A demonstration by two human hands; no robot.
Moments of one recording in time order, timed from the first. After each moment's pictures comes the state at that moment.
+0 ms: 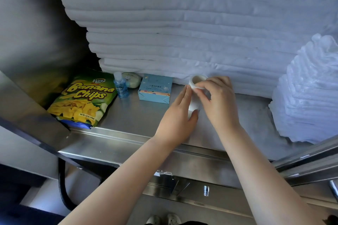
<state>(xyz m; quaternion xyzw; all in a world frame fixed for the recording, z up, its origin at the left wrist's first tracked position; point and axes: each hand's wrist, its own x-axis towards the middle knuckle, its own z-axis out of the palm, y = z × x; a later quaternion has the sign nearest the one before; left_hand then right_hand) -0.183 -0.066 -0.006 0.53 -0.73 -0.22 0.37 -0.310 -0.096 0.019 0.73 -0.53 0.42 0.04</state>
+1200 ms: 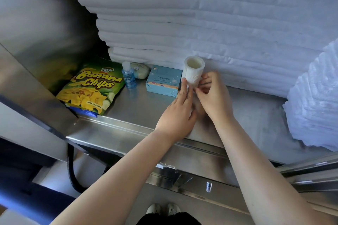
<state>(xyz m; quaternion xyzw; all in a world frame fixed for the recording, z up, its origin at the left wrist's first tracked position) -0.171 -0.075 -0.034 0.57 -0.77 -0.16 0.23 -0.292 -0.126 -0.017 0.66 -0.60 0.41 -0.20</state>
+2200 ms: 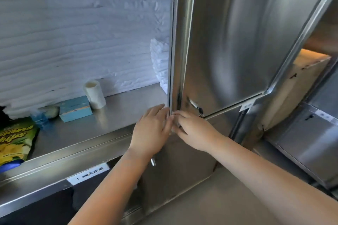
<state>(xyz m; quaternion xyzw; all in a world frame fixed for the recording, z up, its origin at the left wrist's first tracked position) -0.251 0.097 0.037 0.33 -0.89 -0.13 0.28 -0.401 0.167 0.029 0.69 -0.71 0.16 -0.02</state>
